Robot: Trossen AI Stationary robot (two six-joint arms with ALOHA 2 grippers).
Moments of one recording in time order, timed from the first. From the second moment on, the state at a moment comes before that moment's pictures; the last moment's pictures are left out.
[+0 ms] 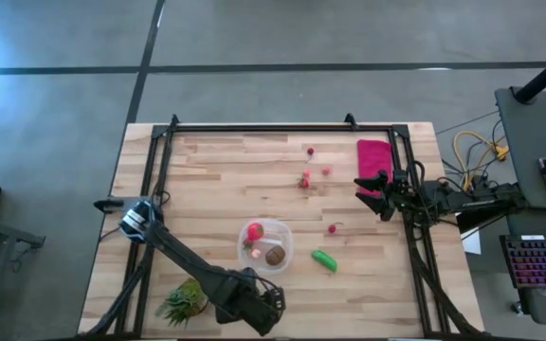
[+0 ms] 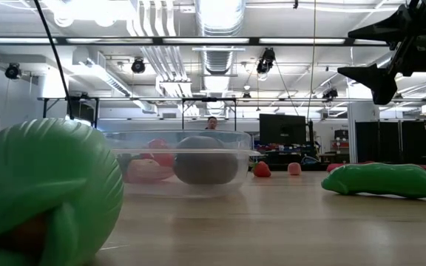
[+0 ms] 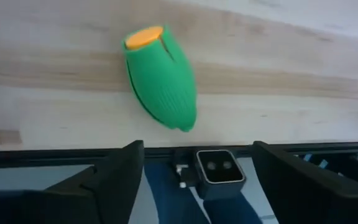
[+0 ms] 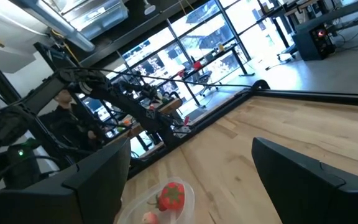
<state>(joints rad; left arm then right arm) -0.62 2.07 1.83 -0.92 -0.02 -2.35 0.10 0.09 0.01 0.21 0.31 0.52</state>
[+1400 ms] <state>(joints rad) -0.60 2.09 1.67 -0.81 0.02 -2.35 0.10 0.09 0.01 0.21 0.32 0.52</state>
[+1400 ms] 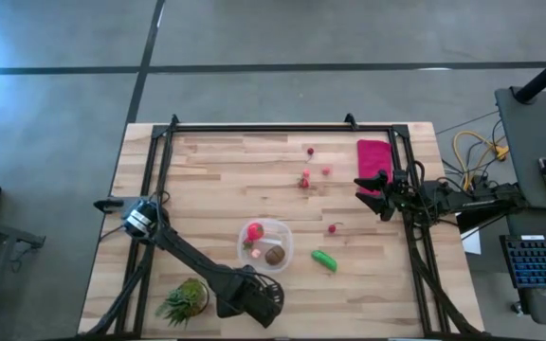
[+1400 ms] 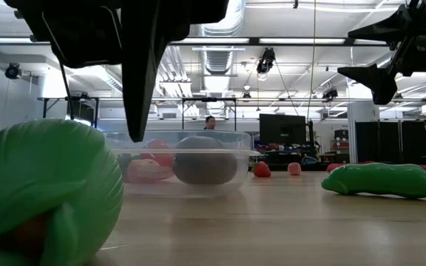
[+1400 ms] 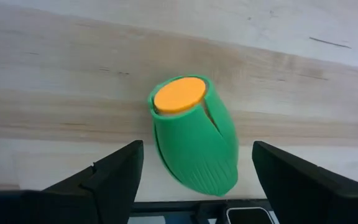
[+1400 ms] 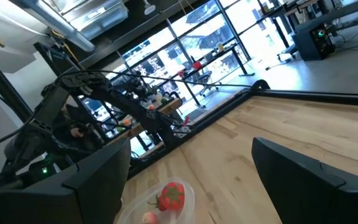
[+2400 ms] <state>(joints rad) -0.60 2.09 1.59 -0.69 0.04 -2.34 0.10 0.09 0.01 0.21 0.32 0.52</state>
